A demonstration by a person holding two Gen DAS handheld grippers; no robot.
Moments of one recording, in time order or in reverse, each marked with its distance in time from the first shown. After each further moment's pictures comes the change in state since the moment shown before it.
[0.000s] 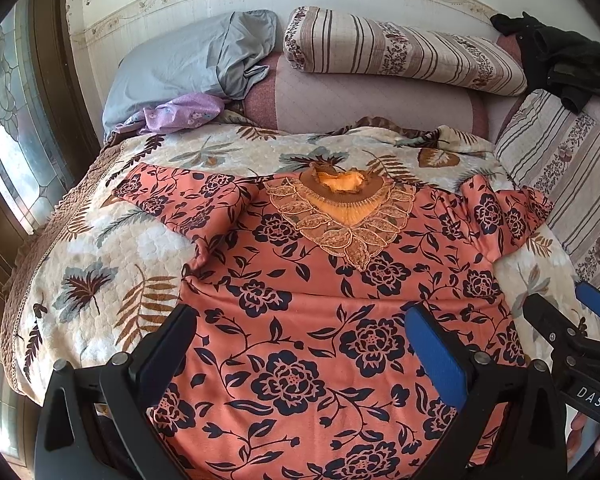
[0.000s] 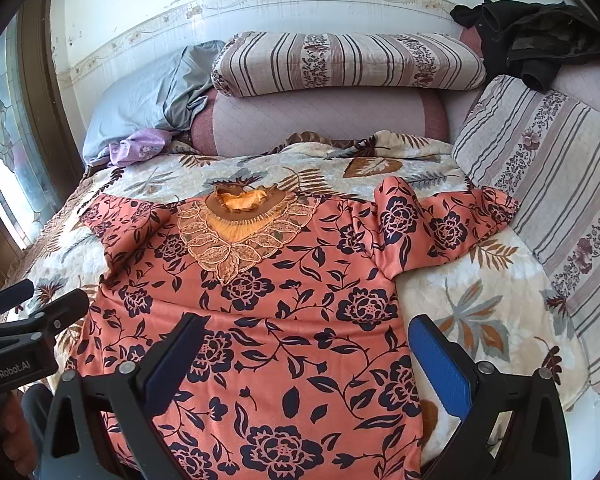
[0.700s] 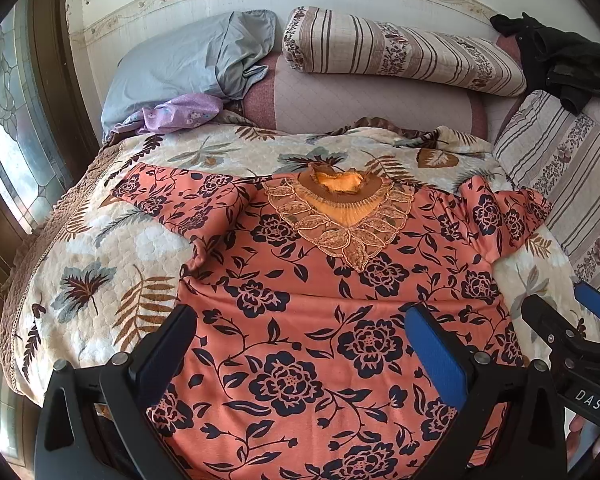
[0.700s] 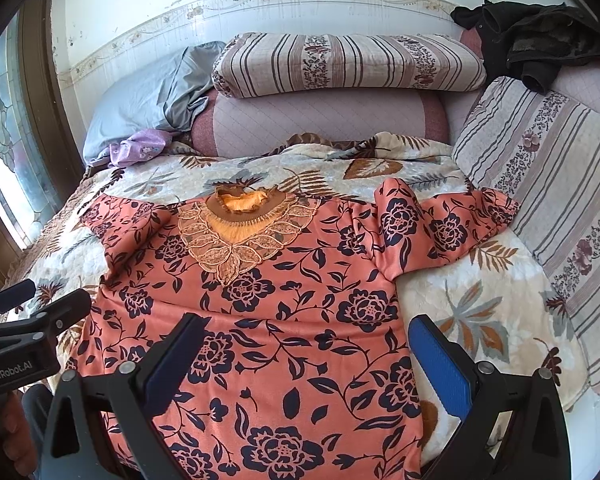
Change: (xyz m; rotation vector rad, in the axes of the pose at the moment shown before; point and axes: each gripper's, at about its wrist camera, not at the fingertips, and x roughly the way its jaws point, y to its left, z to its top) left arm 0.000 0.000 0.002 -0.001 0.002 -0.006; right arm 0.000 -0.001 0.001 -0.003 0.003 0.001
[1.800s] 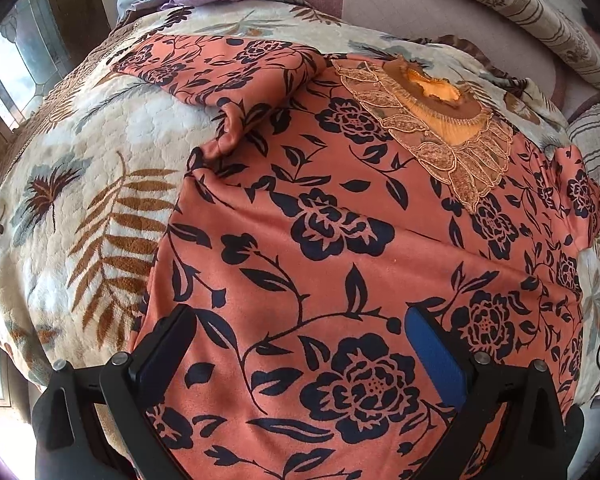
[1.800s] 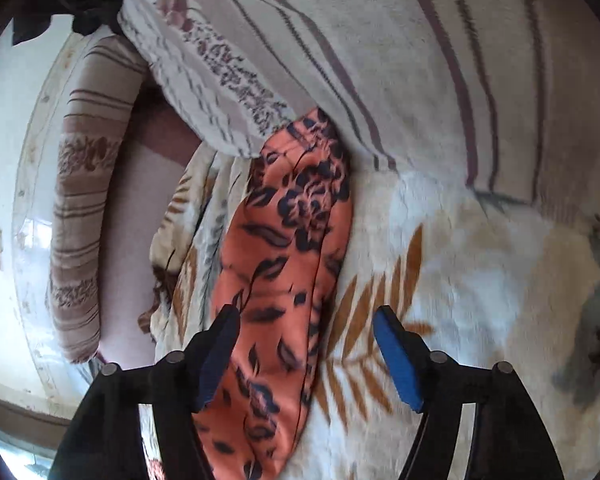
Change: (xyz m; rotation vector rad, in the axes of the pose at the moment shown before) left arm 0.135 0.066 -0.036 -0.178 0.327 0.039; right arm 0.247 -0.424 0.054 1.083 0.090 0.081
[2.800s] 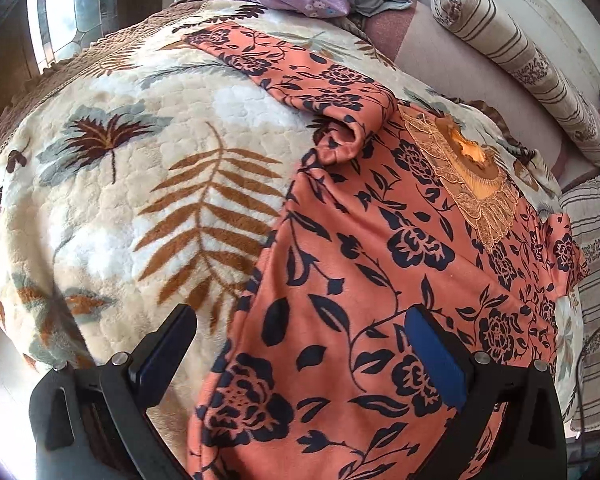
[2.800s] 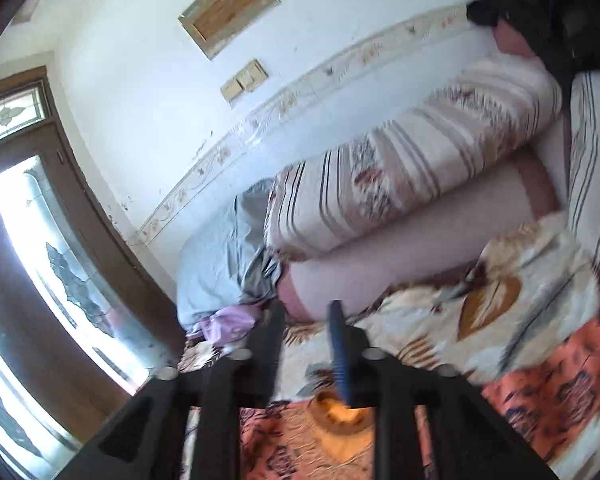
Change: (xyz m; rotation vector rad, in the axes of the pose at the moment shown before) left arm -0.021 0.098 -0.029 -0.200 -0.088 -0.107; right arm -0.085 0.308 -0.240 -0.690 0.024 0.526
